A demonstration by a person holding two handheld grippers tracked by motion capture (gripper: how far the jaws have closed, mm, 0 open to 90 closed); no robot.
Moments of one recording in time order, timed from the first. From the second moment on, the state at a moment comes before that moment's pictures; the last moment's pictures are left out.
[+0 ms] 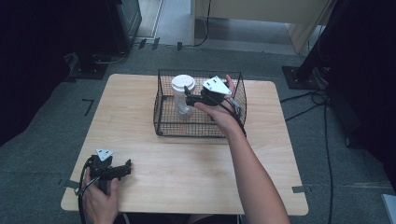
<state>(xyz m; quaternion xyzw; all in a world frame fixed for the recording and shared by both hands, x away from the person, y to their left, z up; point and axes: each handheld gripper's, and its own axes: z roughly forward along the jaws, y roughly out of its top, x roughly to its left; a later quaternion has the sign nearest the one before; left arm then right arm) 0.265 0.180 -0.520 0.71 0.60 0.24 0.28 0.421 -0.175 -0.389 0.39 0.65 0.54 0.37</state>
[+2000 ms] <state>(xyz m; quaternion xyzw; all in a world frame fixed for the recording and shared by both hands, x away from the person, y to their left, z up) 0.265 0.179 -0.521 0.71 0.60 0.25 0.28 0.276 -0.285 -0.443 0.42 0.65 0.51 0.39</state>
